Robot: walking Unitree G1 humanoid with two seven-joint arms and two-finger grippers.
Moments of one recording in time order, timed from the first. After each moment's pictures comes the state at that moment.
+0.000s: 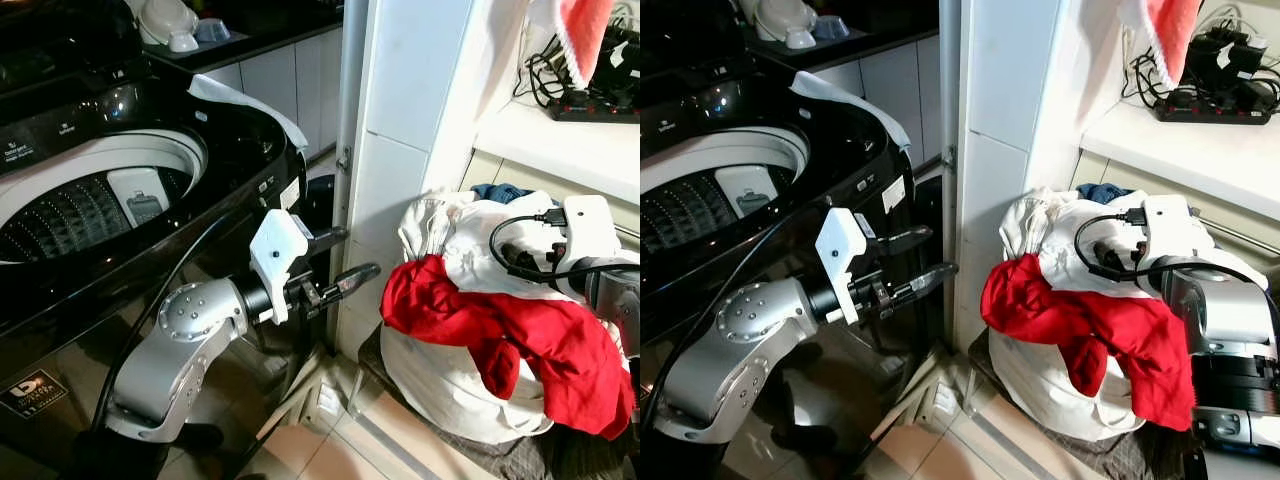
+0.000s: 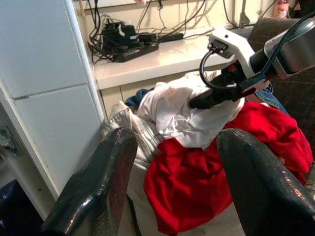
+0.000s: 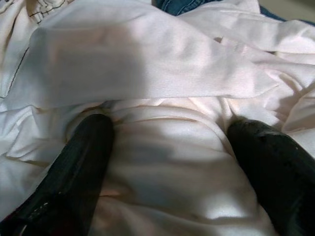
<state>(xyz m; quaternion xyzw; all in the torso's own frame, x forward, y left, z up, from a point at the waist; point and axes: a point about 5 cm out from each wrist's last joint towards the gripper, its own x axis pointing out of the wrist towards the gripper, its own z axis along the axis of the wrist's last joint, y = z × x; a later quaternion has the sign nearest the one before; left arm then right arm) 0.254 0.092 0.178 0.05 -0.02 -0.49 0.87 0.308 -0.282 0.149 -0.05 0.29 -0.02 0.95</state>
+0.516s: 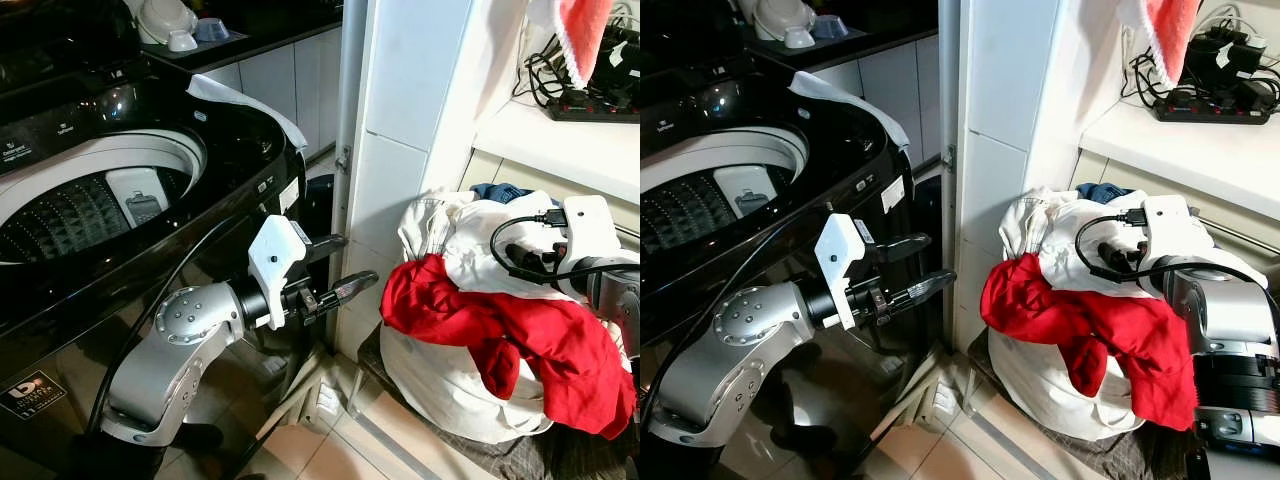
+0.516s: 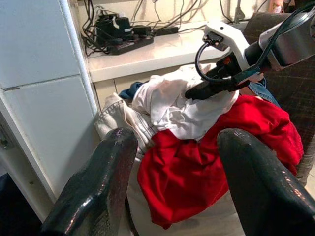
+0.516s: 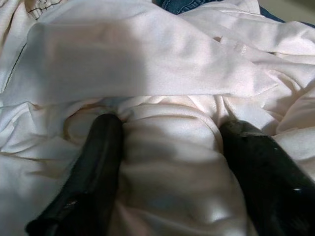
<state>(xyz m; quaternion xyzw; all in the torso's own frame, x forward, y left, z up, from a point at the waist) 0.253 0.094 0.175 0.05 -0.01 -0.50 0.87 0.308 -0.284 0.149 -0.05 0.30 -0.01 0.95</state>
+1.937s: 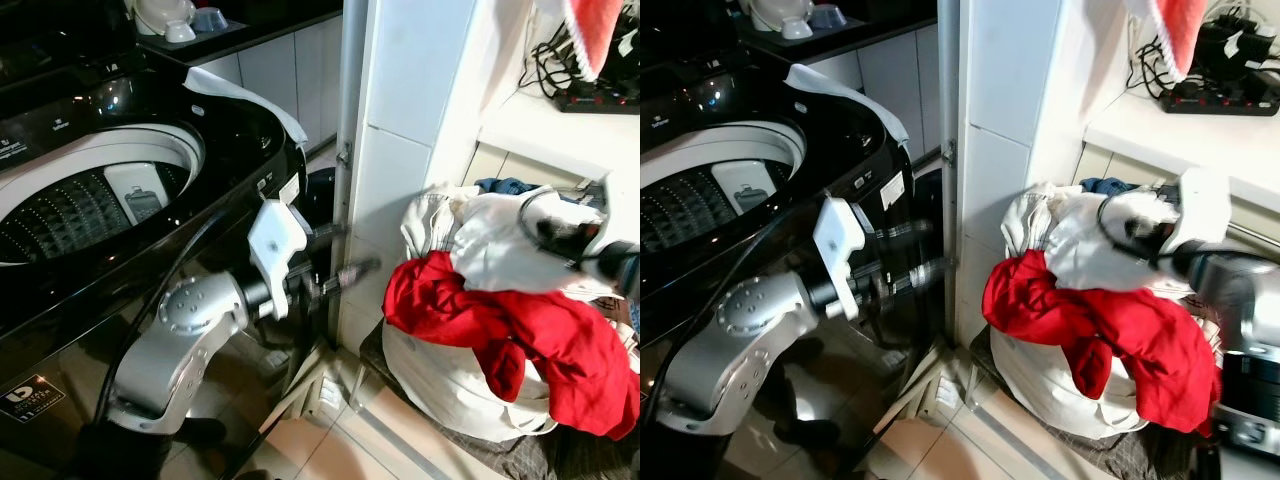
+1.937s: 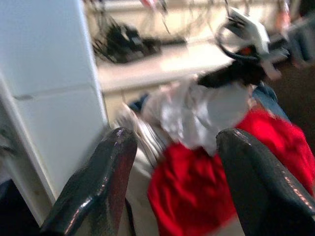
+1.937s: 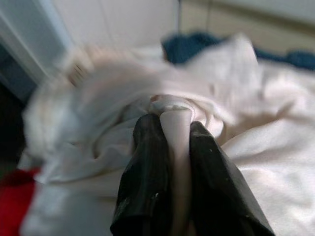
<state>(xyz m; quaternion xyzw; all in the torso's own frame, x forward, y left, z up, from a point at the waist) 0.265 0.094 0.192 0.01 -0.06 -0.47 0.88 0.300 -0.285 0.207 0.04 0.20 0.01 0.98</state>
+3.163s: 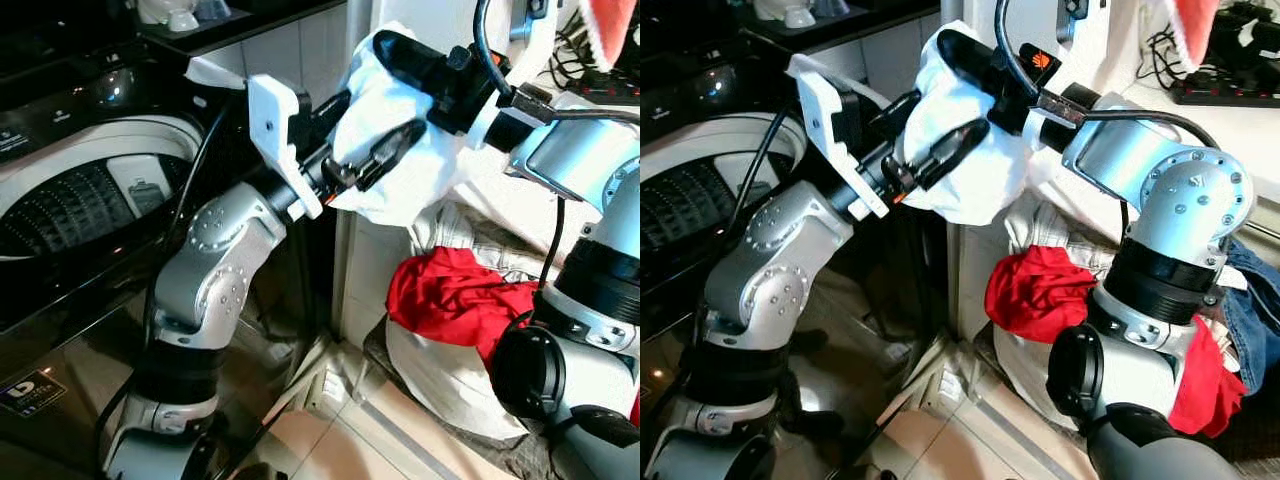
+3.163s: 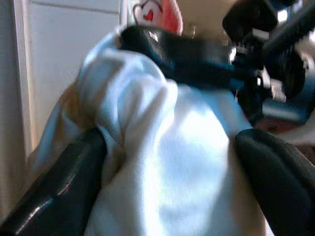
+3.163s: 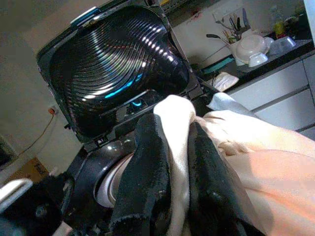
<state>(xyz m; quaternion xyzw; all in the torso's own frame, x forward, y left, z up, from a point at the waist) 0.300 0.066 0.260 -0.08 -0.17 -0.44 0.88 0.314 -0.121 0.329 0.25 0.02 0.41 0.88</state>
